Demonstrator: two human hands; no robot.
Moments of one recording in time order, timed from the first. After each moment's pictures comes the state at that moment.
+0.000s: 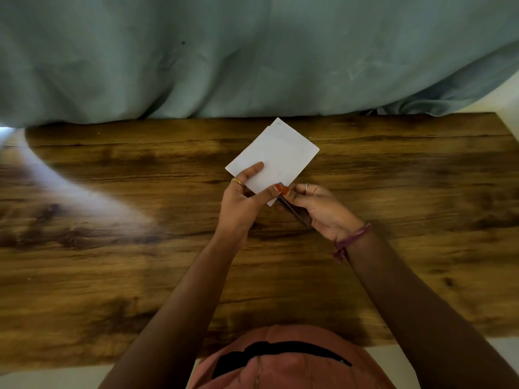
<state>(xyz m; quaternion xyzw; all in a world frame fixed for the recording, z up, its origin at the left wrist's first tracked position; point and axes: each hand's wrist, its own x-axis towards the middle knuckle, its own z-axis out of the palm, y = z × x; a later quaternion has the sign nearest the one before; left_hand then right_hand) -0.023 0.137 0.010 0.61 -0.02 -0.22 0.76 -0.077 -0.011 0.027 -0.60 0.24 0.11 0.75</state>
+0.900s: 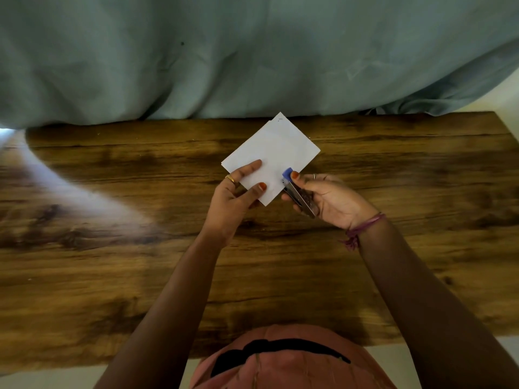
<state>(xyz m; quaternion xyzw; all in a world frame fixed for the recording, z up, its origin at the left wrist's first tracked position) -0.015 0.153 0.015 0.61 -0.08 -0.25 0.75 -0.075 -0.032 0.048 -0.52 0.22 0.13 0.81</state>
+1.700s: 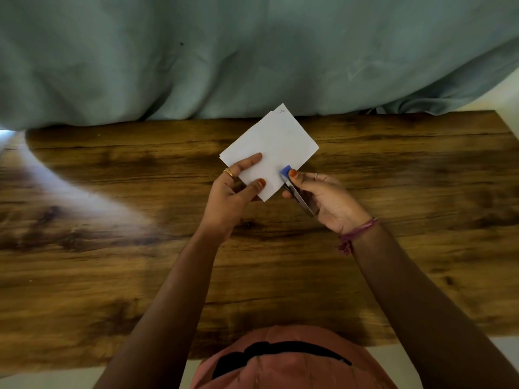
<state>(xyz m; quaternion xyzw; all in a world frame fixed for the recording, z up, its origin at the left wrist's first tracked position) -0.011 0.153 0.025 0.62 -0.13 -0.21 0.74 -0.073 -0.020 0.043 -0.54 0.26 0.05 0.80</state>
